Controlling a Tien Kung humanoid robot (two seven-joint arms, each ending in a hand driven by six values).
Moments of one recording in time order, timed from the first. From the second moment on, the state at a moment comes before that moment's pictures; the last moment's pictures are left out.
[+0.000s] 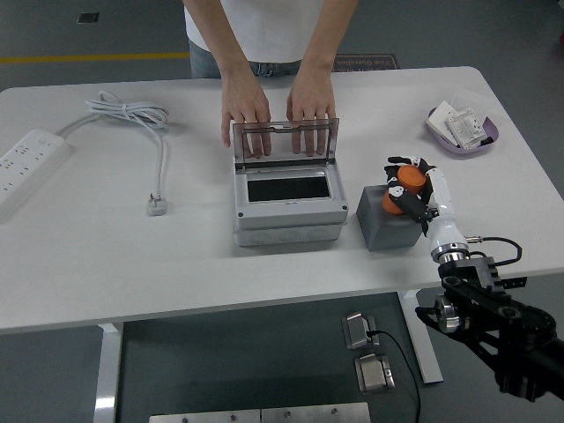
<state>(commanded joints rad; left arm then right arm) -0.16 0.15 -0.84 -0.22 0.84 -0.06 0.22 0.43 -0.30 0.63 0.96 -0.57 -0.48 0.65</state>
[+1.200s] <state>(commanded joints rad) -0.16 0.15 -0.87 -0.22 0.87 -0.06 0.23 0.52 -0.34 0.65 1.21 -0.77 -0.59 0.64</state>
